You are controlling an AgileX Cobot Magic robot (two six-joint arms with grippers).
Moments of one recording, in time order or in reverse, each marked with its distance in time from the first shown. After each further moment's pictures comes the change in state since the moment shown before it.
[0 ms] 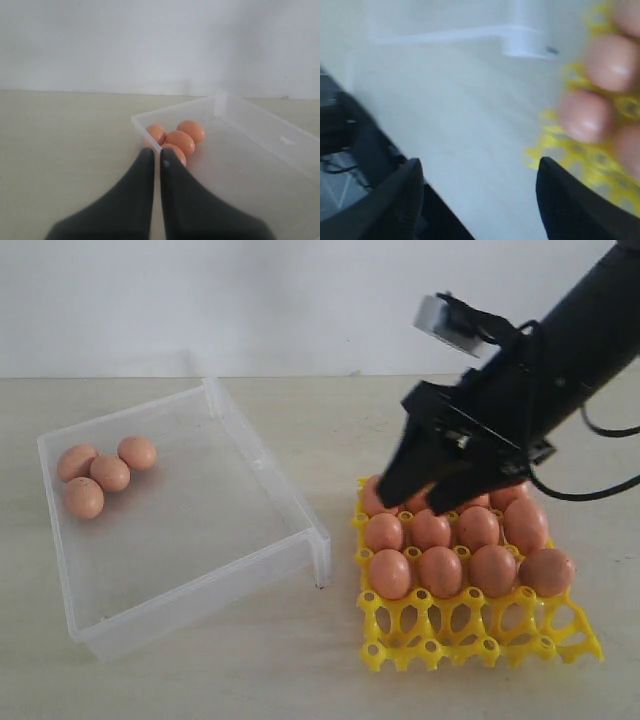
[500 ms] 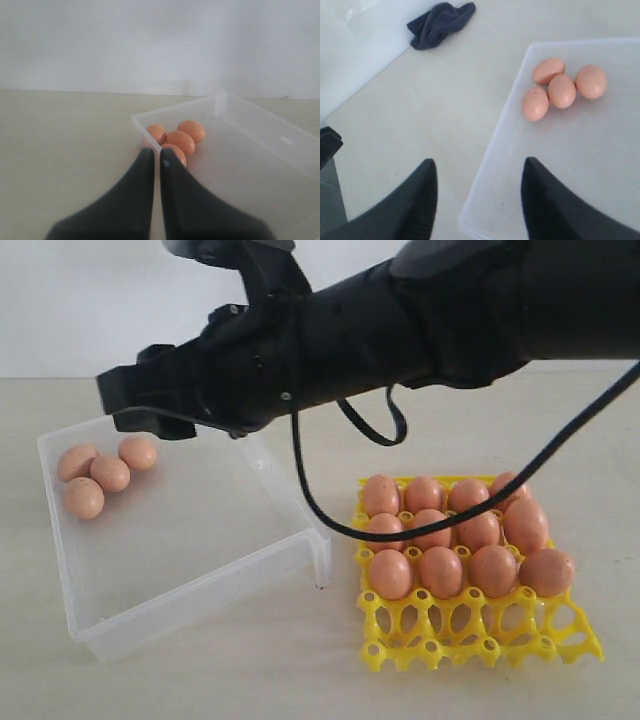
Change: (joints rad) left arm 0.000 0.000 0.000 0.000 0.000 0.000; right arm 0.510 0.020 -0.034 0.455 -0.822 -0.411
